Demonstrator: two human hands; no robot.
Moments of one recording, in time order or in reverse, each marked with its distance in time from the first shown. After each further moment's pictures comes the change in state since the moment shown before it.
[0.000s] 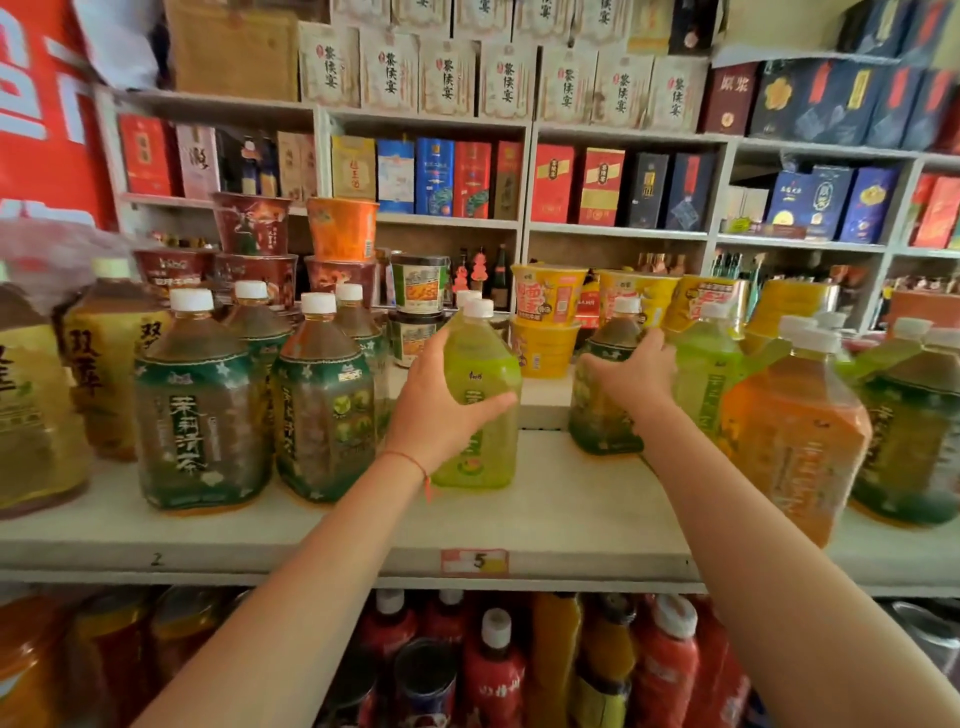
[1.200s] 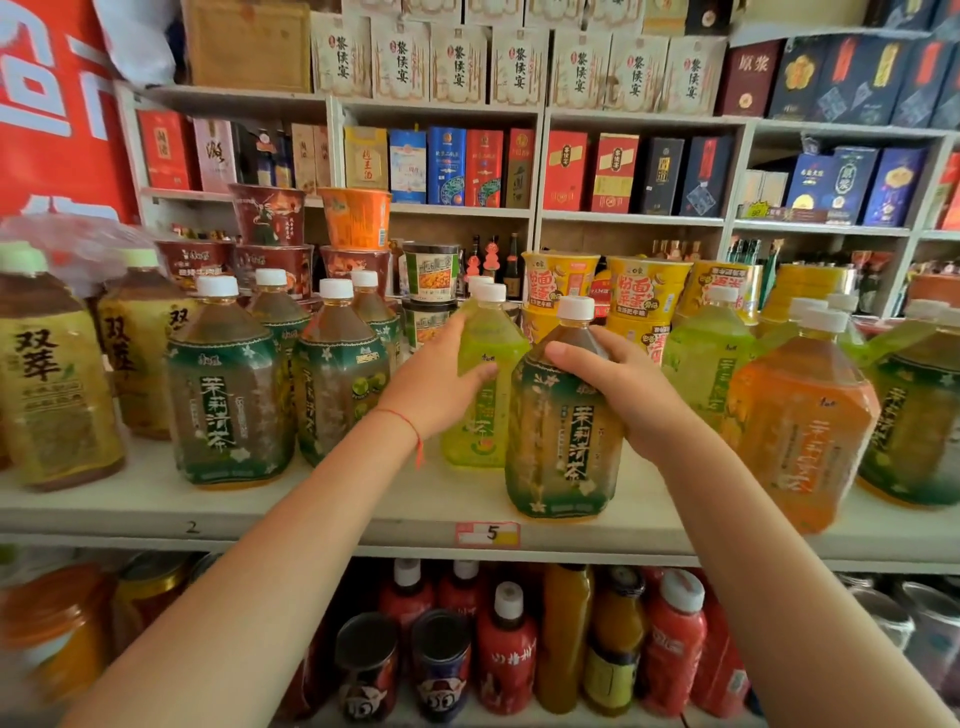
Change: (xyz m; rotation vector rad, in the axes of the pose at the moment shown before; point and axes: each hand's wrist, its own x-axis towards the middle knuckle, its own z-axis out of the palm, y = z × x) left_hand -0.001 0.019 -0.030 0.293 -0.190 0.033; right_hand -0.103 -0.022 -0.045 0.659 -0.647 -0.225
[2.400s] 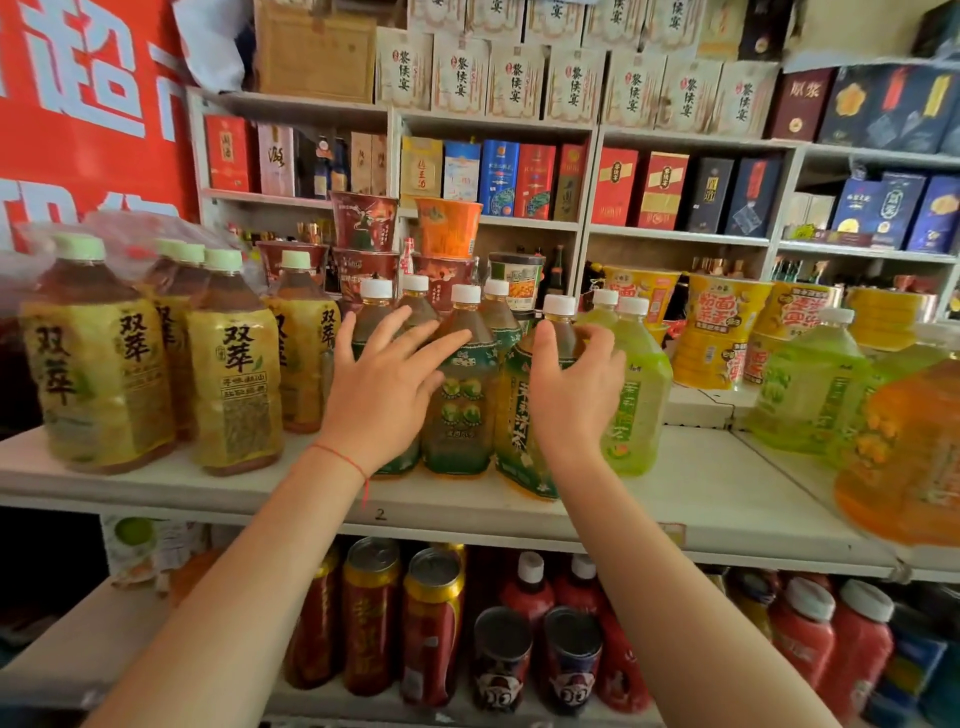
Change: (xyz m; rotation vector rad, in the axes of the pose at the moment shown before) left_hand -0.075 -0.139 -0.123 0.494 0.339 0.253; right_hand 0.031 -0.006 0.222 -0.424 0.790 -0.171
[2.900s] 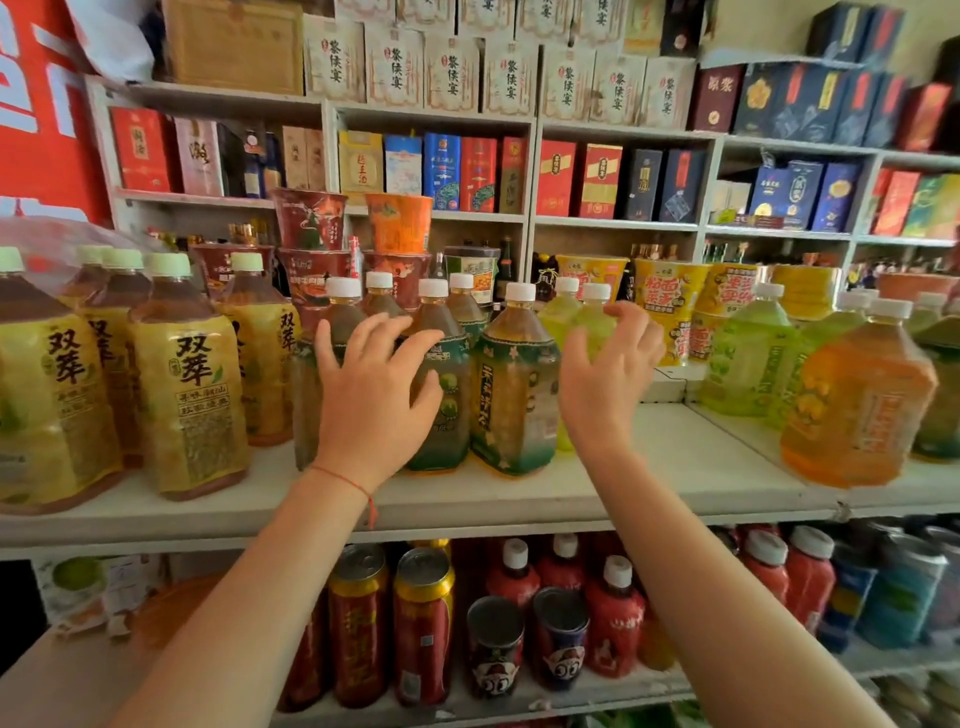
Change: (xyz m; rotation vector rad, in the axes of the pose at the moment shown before) left_hand -0.006 0.011 0.006 -0.177 0.158 -0.019; right_hand 0.013 0.017 -0.031 -0.047 0.197 -0.120
